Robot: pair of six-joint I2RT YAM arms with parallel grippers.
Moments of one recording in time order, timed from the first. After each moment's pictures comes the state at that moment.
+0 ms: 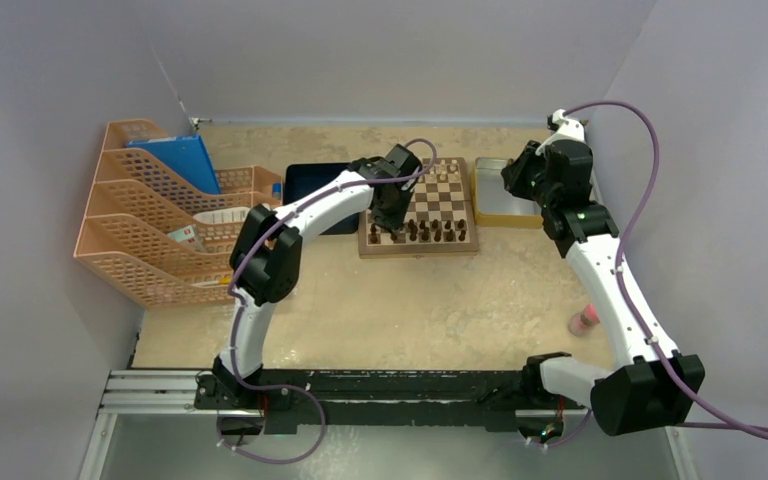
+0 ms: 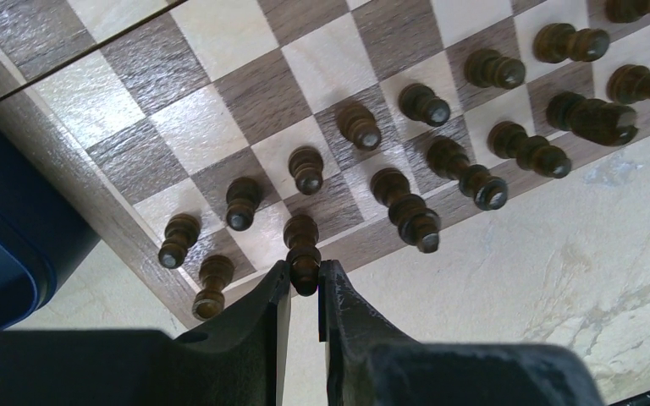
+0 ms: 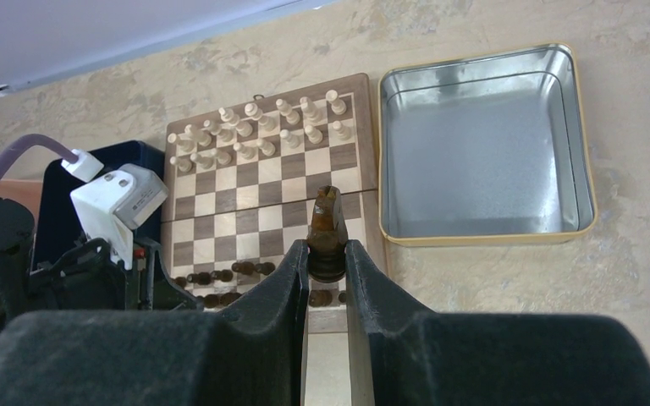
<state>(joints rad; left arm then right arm) -0.69 2.13 1.83 -0.83 -0.01 -0.33 0.14 1.17 1.14 -0.37 0.01 0.38</state>
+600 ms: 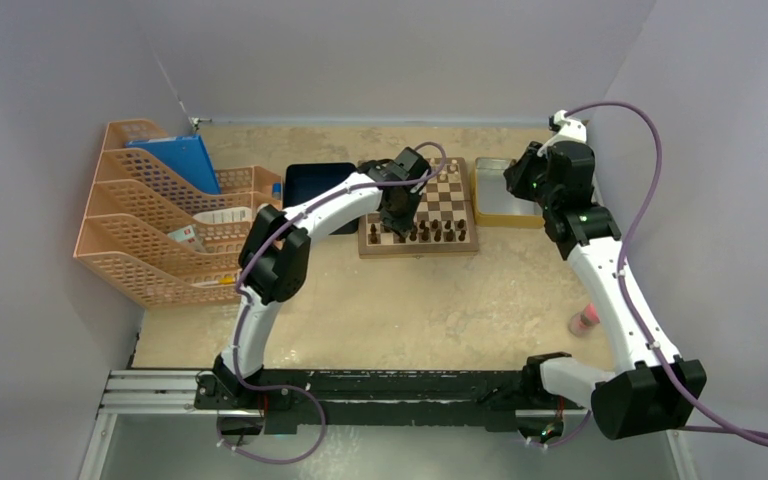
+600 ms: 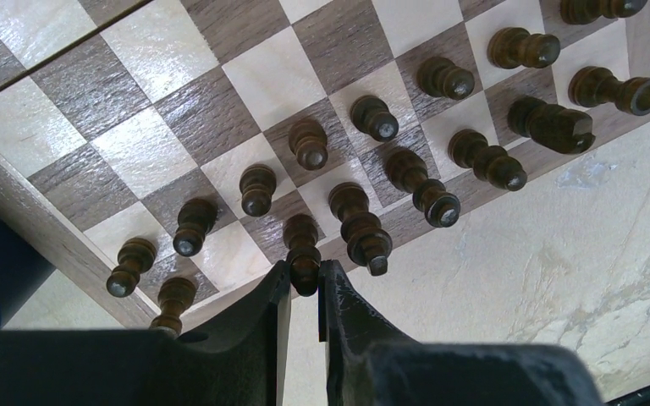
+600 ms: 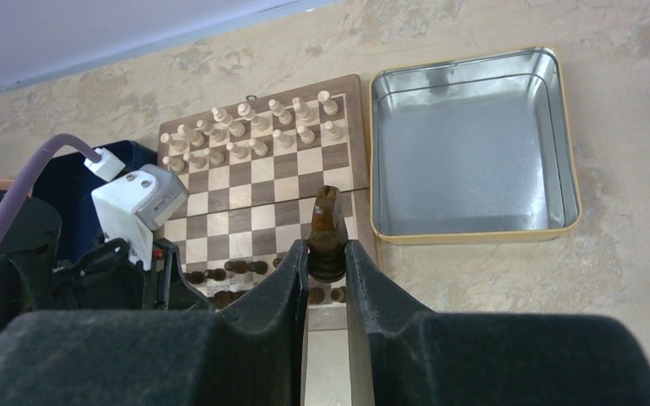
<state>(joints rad) -0.72 2.18 1.88 -0.83 0.01 -0.33 0.14 1.15 1.14 -0.38 0.03 0.36</state>
